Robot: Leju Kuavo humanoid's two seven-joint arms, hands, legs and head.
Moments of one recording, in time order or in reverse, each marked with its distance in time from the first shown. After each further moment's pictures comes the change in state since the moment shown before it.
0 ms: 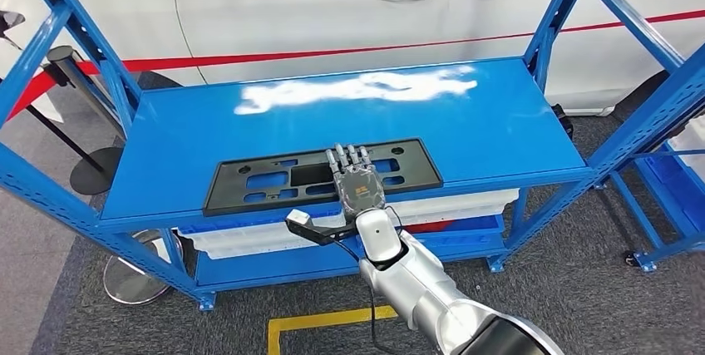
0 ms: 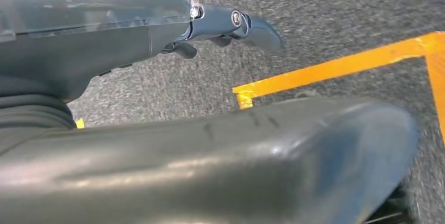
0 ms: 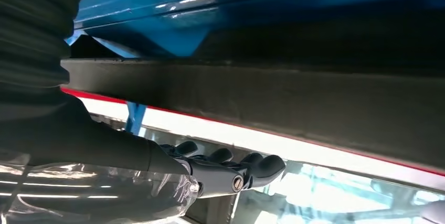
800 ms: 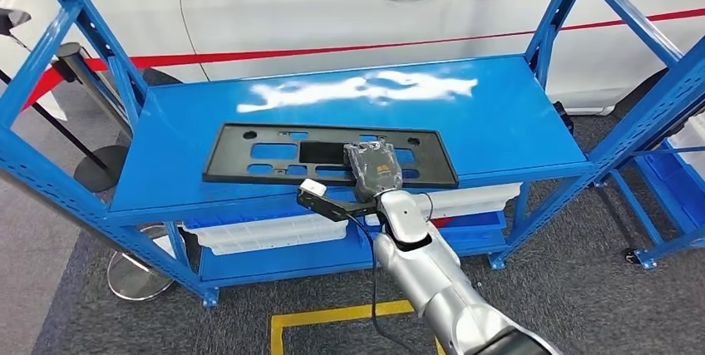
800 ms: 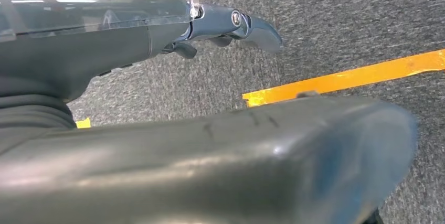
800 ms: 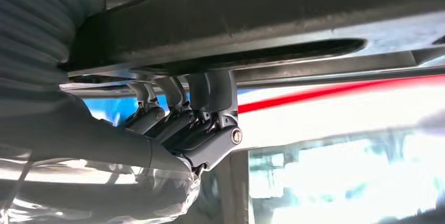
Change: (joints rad) left arm 0.000 0.001 0.011 0.004 0.010 0.006 0.017; right arm 0.082 -0.018 -0.214 -0.318 -0.255 0.022 -0.286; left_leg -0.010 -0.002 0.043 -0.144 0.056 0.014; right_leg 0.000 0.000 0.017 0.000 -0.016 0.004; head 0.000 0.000
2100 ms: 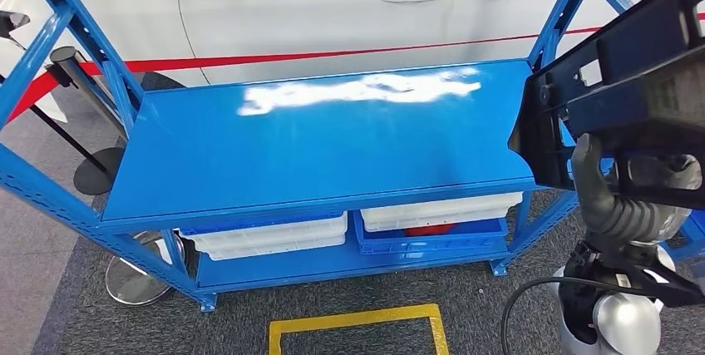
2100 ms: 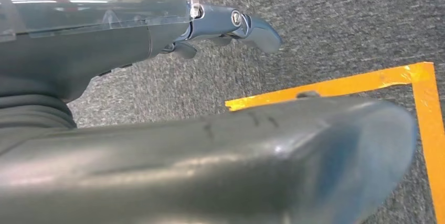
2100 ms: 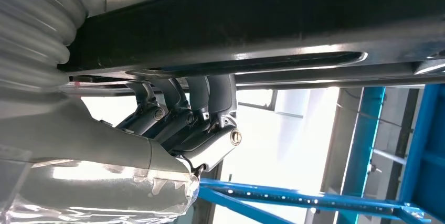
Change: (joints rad) left arm -0.010 0.036 0.004 0.007 0.016 -0.015 -0.042; right arm 0.505 -0.310 -0.391 -1.296 -1.306 0.173 -0.354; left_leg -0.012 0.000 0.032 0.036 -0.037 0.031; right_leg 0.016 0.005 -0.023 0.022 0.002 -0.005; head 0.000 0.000
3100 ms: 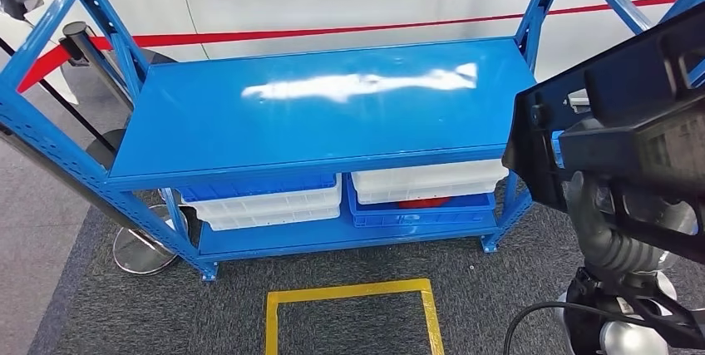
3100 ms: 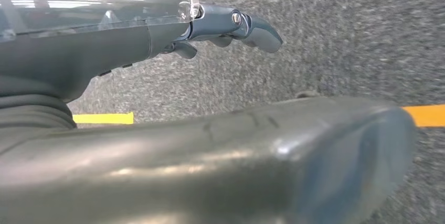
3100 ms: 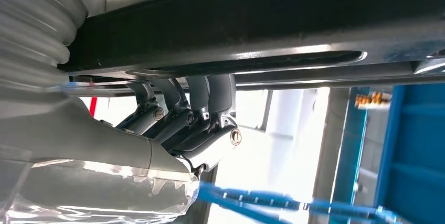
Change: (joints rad) left arm -0.014 0.003 0.017 0.002 -0.002 0.129 0.184; right arm 0.108 -0.035 -0.001 -0.025 -0.081 0.070 -0.115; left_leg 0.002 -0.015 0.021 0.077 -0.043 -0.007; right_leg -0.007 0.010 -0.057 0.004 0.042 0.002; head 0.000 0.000
